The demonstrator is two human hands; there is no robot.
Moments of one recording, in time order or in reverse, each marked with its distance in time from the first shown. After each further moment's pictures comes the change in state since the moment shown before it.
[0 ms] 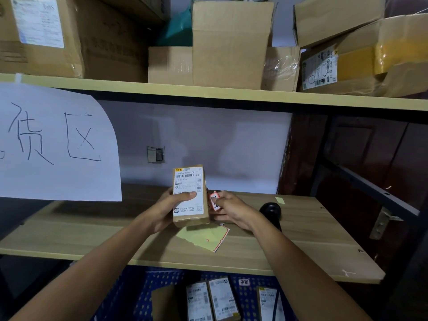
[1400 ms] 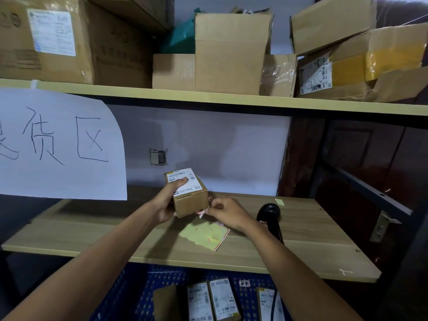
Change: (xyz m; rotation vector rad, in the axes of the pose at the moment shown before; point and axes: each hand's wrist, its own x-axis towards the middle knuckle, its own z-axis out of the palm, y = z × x) left_hand 0.008 0.016 -0.003 -0.022 0.119 -0.120; right_hand -0.020 0.003 0.009 -0.647 0.101 -0.262
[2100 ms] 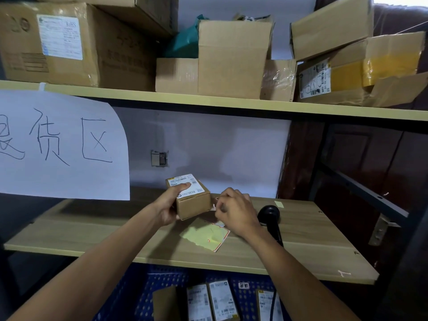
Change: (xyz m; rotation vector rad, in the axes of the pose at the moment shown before) left_hand -0.007 -0.002 0.008 -0.063 0.041 -0.062; right_hand -0.013 0.003 -0.006 -0.401 0.316 -0.207
